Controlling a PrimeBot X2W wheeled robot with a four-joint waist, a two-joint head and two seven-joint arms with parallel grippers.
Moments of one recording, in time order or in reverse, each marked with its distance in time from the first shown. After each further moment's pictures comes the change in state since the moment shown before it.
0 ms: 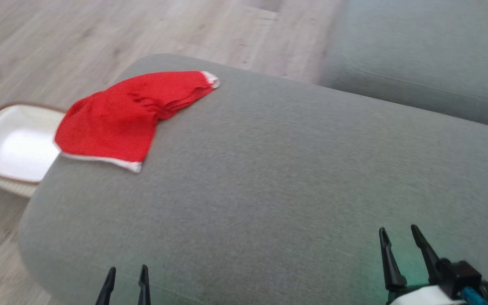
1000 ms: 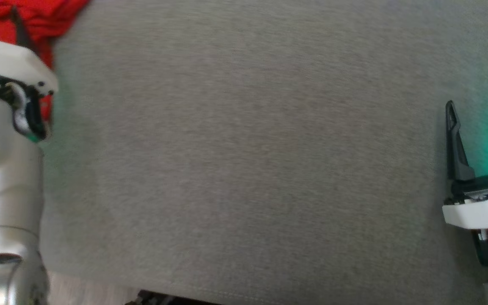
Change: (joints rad) left arm -1.166 0.160 0.158 0.641 -0.107 0.109 0.281; right arm -0.247 -0.170 -0.095 -0.360 -0.125 0.000 0.078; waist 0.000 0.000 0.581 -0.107
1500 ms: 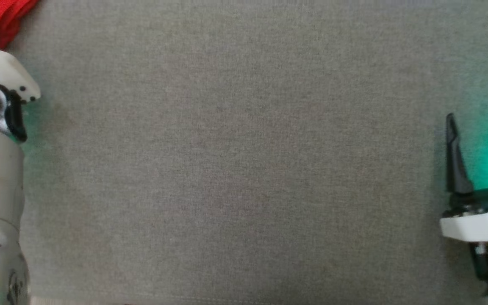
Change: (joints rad) left arm -0.104 0.070 -0.022 0.243 0.010 -0.058 0.032; right arm 0.062 0.021 -0.012 -0.063 0.027 0.000 0.026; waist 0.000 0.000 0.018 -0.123
